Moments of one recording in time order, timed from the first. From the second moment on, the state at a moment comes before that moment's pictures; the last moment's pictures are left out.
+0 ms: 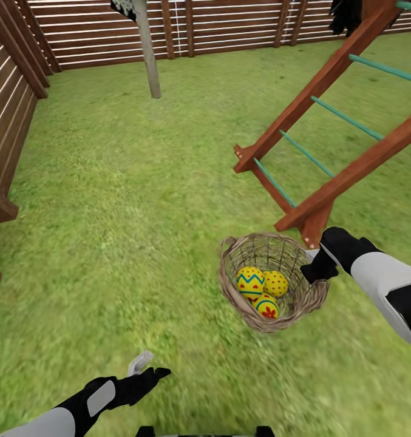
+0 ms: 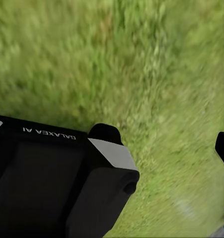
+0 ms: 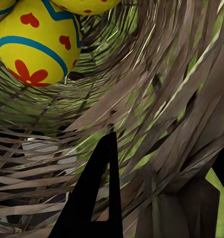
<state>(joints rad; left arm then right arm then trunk) -0.62 0.11 -0.64 -0.22 1.19 0.37 -0.39 -1.37 -0.26 0.51 -0.17 0.08 1.03 0.58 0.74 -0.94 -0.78</state>
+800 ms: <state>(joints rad) -0.62 0.11 -0.64 -0.22 1.19 0.37 -0.39 -1.37 -0.26 0.51 -0.17 0.08 1.03 0.58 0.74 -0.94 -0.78</state>
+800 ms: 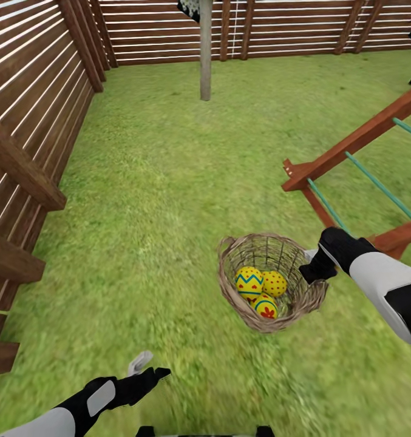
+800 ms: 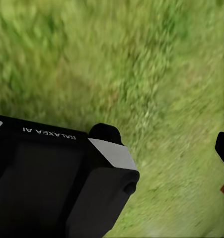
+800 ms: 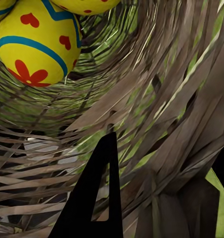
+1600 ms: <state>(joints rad) -0.62 0.11 -0.64 -0.22 1.19 0.37 -0.39 -1.37 -0.26 0.50 -0.17 0.08 1.03 0.59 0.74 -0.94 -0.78</state>
